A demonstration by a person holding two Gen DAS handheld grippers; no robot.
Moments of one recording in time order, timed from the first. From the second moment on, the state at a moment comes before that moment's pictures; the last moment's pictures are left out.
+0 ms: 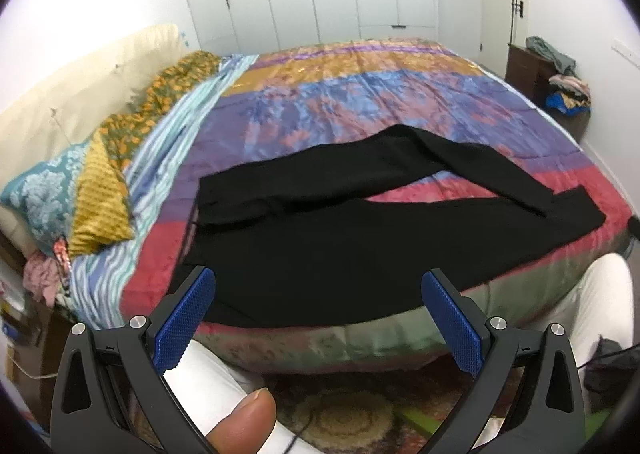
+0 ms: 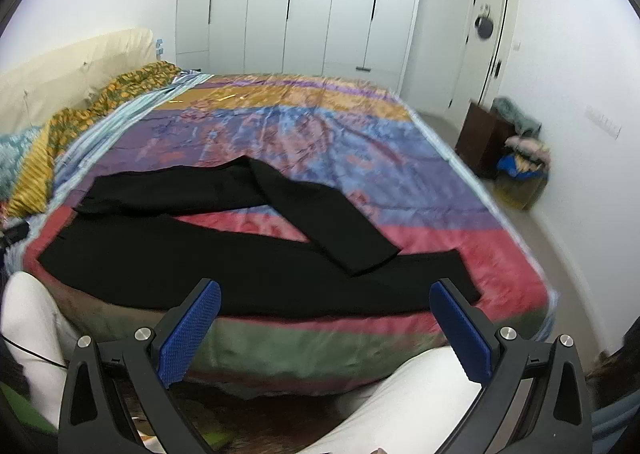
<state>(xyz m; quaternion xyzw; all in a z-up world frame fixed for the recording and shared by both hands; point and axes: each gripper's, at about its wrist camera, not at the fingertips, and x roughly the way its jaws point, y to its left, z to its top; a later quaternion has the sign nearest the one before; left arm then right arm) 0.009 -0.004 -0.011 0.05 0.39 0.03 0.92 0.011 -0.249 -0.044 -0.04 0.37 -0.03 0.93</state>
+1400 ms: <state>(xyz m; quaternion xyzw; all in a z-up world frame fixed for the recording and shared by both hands) 0.006 -0.001 -0.003 0.01 0.39 0.01 0.92 0.011 -0.232 -0.059 -0.03 0.39 -0.01 0.92</state>
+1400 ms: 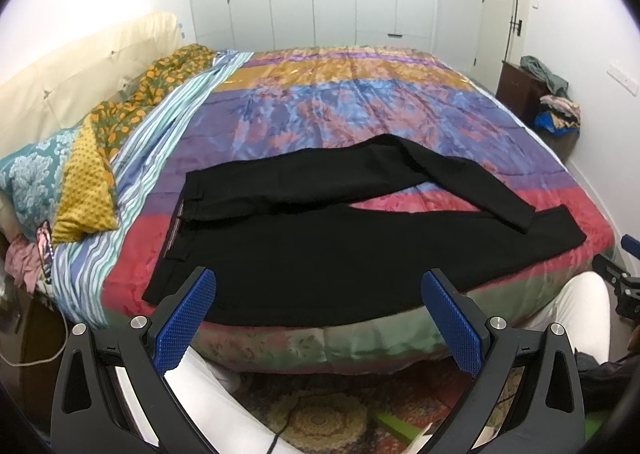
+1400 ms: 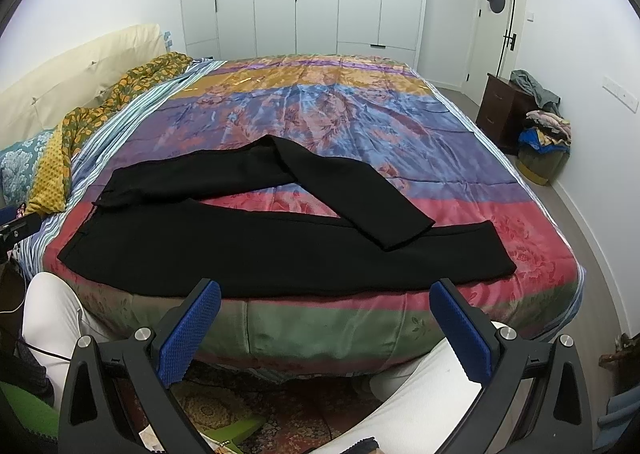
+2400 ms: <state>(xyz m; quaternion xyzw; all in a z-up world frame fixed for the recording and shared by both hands) 0.012 0.006 -0.009 0.00 0.40 0.00 0.92 0.013 -0.232 -0.060 -0.03 0.39 -0.02 0.92</state>
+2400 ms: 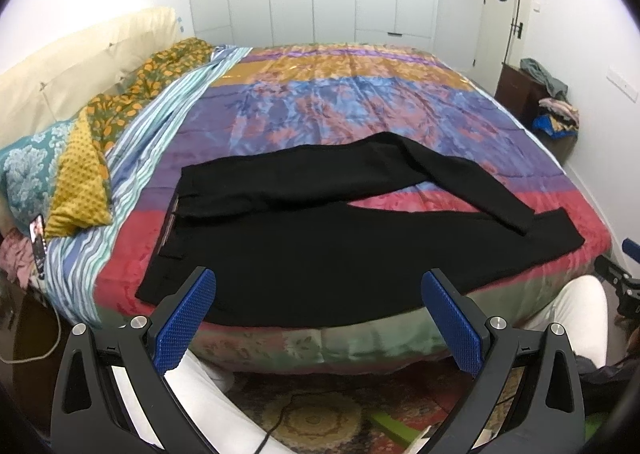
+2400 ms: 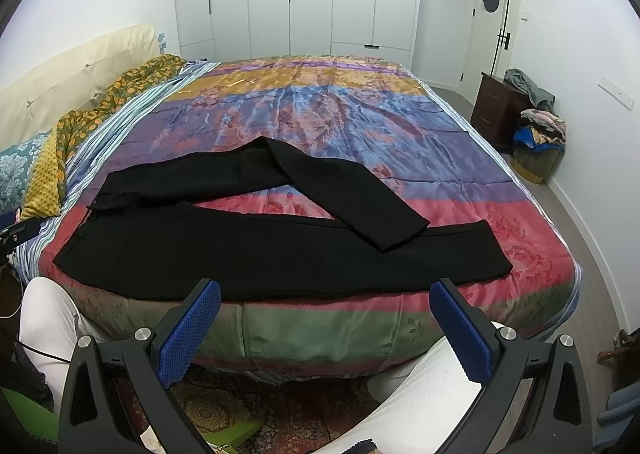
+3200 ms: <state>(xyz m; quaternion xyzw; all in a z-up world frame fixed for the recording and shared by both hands) 0.041 0.008 -0.023 0.00 0.43 0.04 0.90 0.027 -0.246 -0.042 -0.03 0.35 -0.04 0.94</state>
